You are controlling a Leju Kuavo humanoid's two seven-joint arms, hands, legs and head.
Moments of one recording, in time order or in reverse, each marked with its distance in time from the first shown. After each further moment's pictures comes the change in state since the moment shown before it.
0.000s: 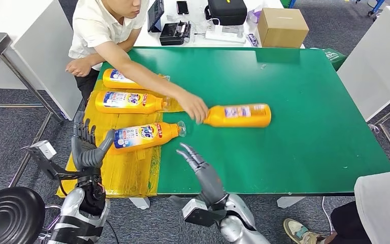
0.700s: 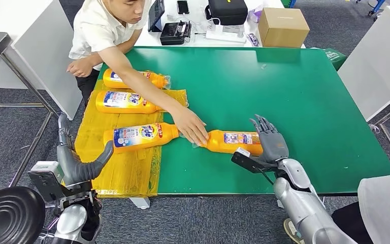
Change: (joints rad) left arm 0.098 0.006 -0.081 -0.138 -0.344 0.113 -0.012; right arm -0.303 -0.123 -0.233 0.419 0.359 0.098 0.275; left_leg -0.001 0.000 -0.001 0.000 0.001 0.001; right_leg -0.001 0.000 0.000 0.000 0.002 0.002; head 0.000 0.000
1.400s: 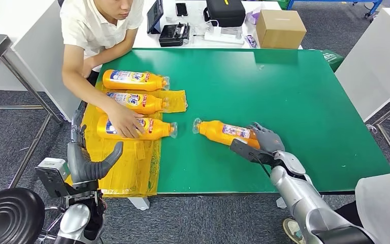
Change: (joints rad) left arm -0.011 0.000 -0.029 0.000 0.018 -0.064 0.022; right arm -0.131 0.049 -0.015 0.192 -0.030 0.187 0.078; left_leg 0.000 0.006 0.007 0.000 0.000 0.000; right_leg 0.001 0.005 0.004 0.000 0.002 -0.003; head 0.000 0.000
